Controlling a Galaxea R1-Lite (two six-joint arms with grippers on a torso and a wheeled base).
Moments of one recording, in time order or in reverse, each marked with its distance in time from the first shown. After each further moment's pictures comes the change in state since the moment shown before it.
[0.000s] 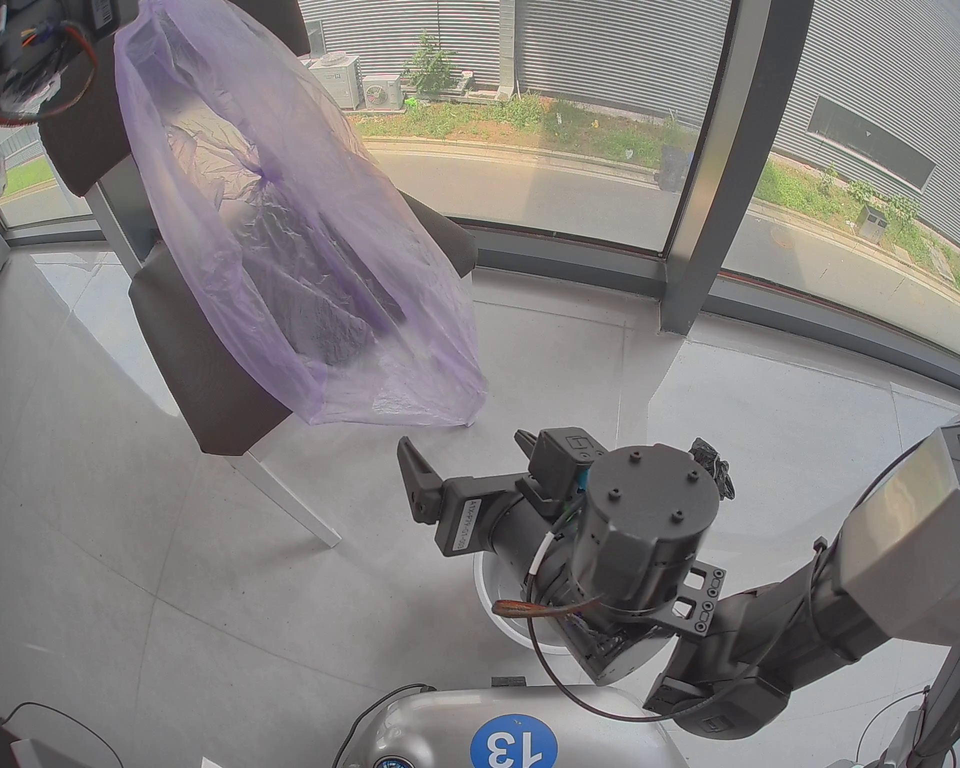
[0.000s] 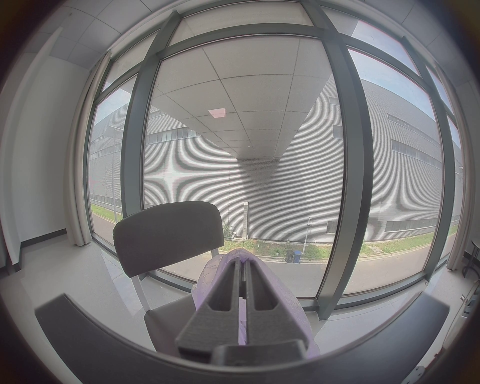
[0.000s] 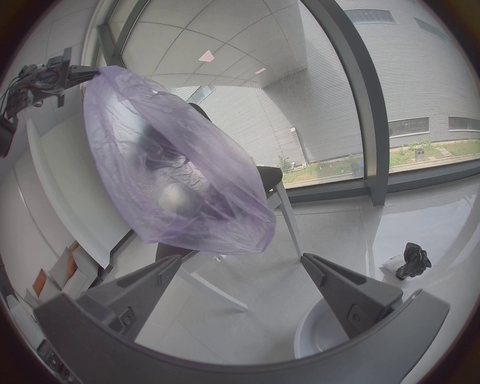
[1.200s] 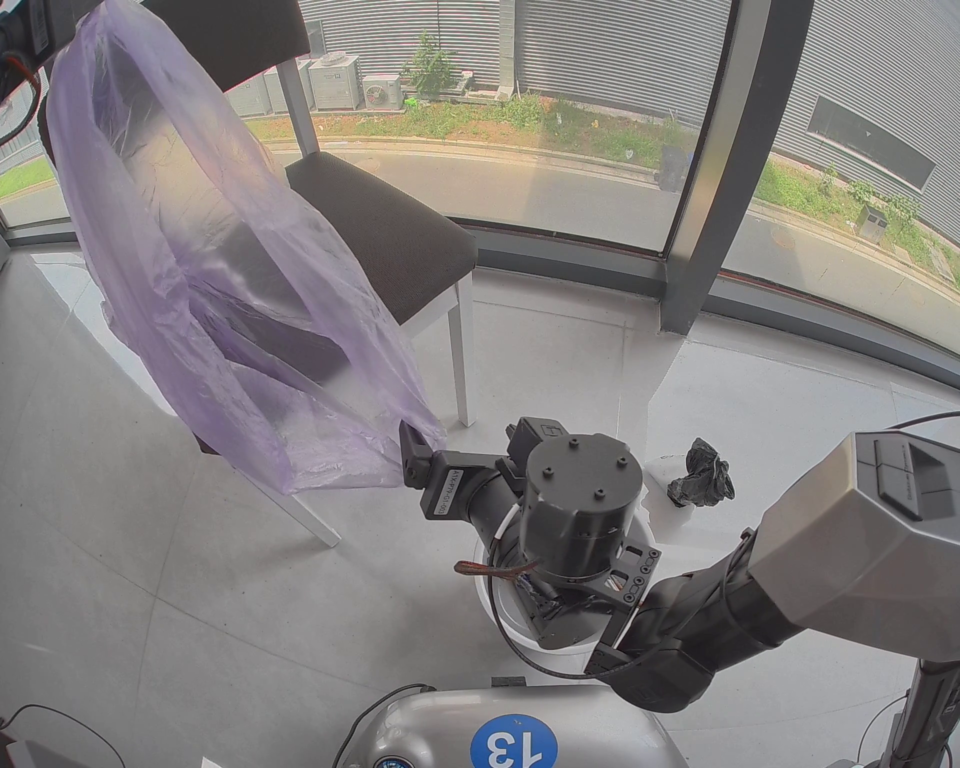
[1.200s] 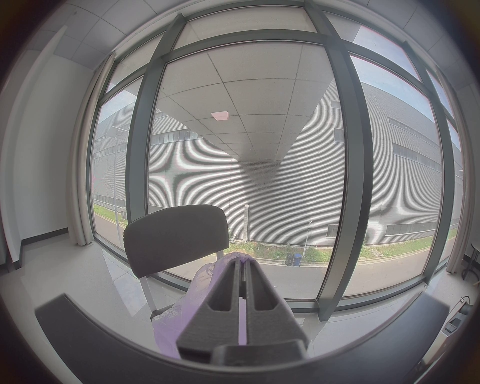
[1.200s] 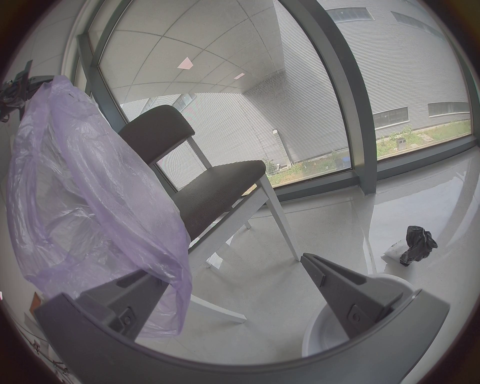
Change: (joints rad) left arm 0.000 -0.081 0.060 -0.001 0.000 0.002; right arm -0.043 0.143 -0.149 0.002 -0.043 0.081
